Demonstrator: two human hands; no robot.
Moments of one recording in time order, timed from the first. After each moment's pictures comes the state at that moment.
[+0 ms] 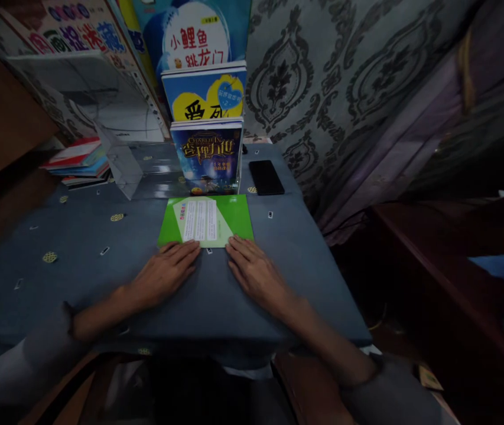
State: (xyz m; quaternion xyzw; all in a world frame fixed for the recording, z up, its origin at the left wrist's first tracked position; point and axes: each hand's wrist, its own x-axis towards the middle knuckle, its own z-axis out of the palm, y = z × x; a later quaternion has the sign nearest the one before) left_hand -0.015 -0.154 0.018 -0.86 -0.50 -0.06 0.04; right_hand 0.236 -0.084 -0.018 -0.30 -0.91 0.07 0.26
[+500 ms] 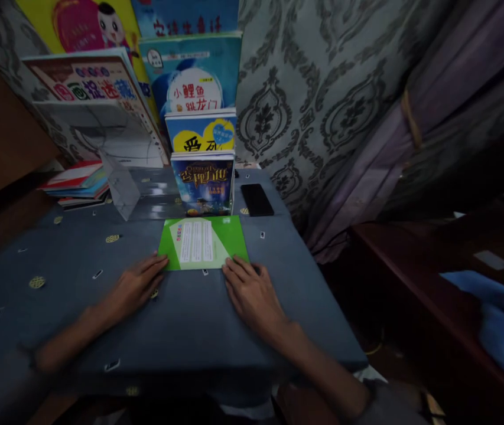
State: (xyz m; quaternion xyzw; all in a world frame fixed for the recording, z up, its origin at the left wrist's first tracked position) left_hand -0.078 -0.154 0.006 -0.82 -0.54 -0.18 0.05; right_hand 0.231 -0.096 0.000 -0.34 -0.92 -0.04 0.21
